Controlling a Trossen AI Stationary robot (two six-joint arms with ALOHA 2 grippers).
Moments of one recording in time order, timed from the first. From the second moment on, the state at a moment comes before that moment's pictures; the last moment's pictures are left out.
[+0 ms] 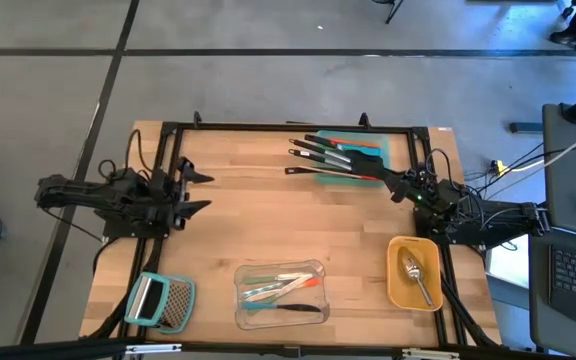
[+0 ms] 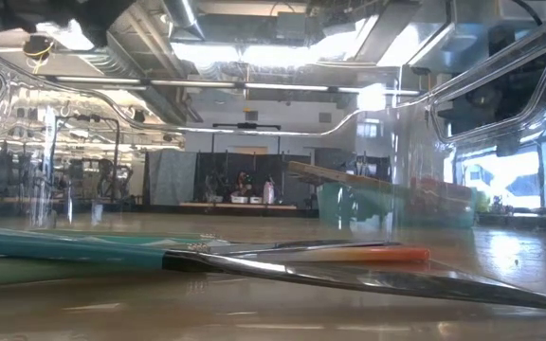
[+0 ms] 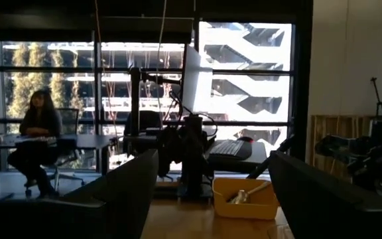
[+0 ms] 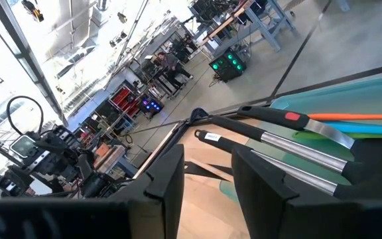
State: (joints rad) left arm -0.08 0.23 0.22 0.30 -0.11 -0.01; right arm -0.04 0.02 0.04 -0.01 0.56 0.78
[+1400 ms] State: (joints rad) left arm -0.23 0.00 0.02 0.32 -0.19 0.00; right arm -0.04 0.02 0.04 -0.02 0.55 0.78
